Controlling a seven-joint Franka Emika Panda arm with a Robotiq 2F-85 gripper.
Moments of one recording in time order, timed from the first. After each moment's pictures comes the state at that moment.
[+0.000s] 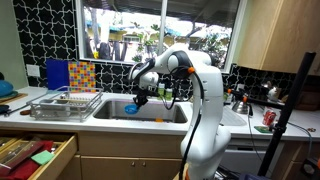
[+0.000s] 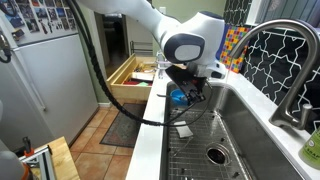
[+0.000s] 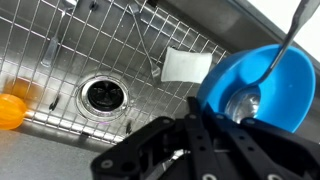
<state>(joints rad) -0.21 0.19 -0.13 -1.97 0.29 2.24 -0.22</state>
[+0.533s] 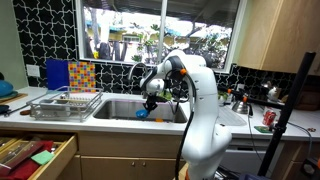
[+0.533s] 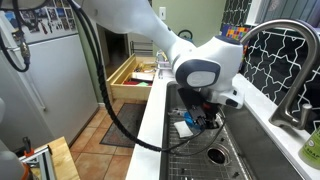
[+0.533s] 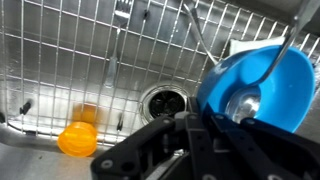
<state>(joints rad) -0.26 0.31 -0.21 -1.96 0.25 2.32 -0.11</state>
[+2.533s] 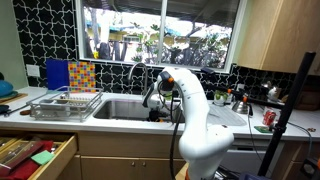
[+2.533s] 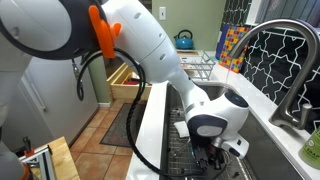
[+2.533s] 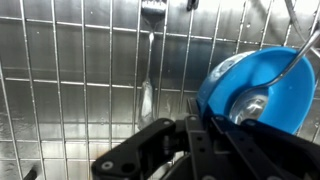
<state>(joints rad) -0.37 0.67 -0.16 -1.82 0.30 2.45 -0.02</state>
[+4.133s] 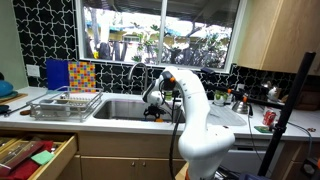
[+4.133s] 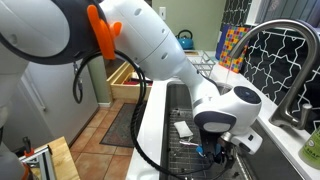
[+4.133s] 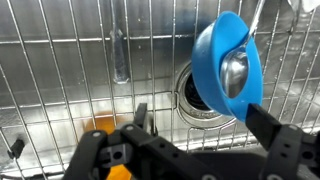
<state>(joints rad) -0.43 0.67 -0.12 -1.74 0.40 2.50 0.00</state>
